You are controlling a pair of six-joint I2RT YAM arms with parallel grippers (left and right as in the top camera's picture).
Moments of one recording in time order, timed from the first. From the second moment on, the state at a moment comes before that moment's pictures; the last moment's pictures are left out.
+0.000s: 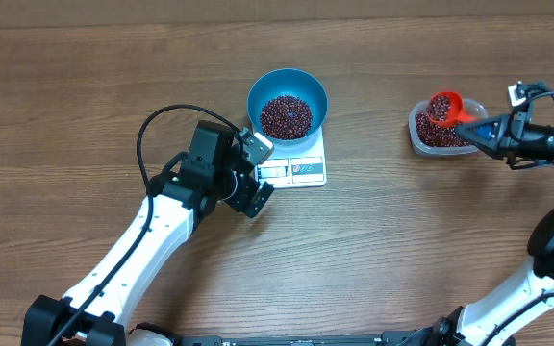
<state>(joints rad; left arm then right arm) -0.37 1.44 0.91 -0.47 0.19 0.29 -0.54 2.02 1.63 -1.62 -1.20 -0.74</state>
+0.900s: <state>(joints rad) -0.37 1.44 0.91 -0.47 0.19 0.29 -0.09 2.02 1.62 -1.27 -1.53 -0.53</state>
